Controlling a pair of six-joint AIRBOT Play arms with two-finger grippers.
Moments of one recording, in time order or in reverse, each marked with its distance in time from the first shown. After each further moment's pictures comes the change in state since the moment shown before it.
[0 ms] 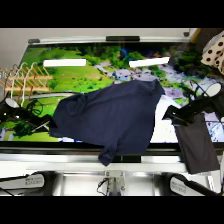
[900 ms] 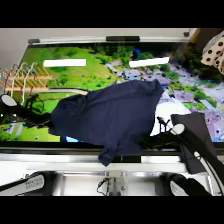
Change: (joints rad) left arm -0.065 0.151 -0.004 -0.002 -0.040 0.038; right arm 0.309 0.195 -0.669 0.327 -0.509 0.011
